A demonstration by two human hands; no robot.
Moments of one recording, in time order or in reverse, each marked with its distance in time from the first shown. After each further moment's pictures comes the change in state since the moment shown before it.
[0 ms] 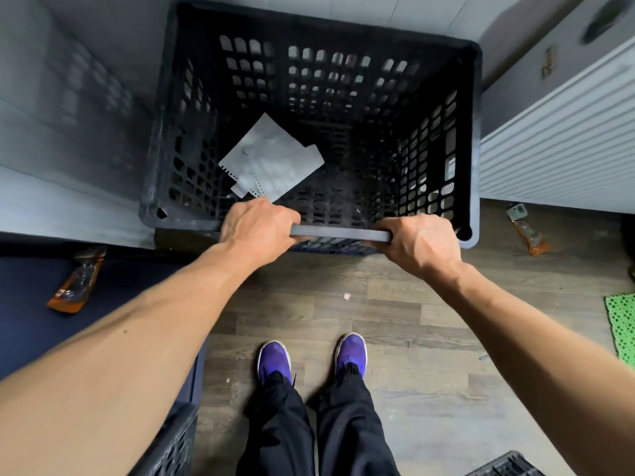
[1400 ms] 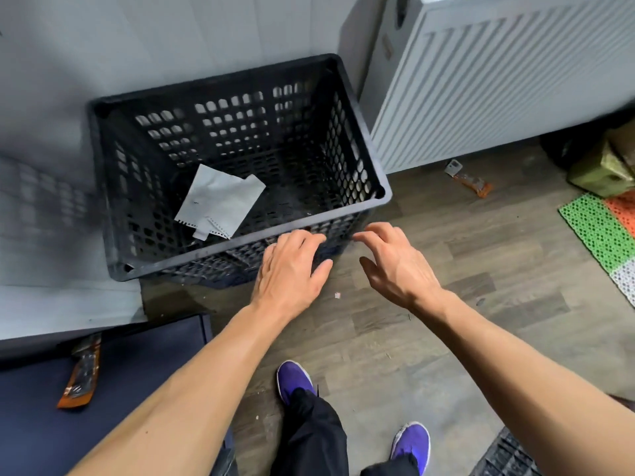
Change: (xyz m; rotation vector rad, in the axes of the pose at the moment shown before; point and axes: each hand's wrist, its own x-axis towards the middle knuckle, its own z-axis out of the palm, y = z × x) left_hand -0.067 0.105 0.020 -0.275 0.222 0.356; right_hand -0.140 -0.011 0.007 0.441 0.140 0.277
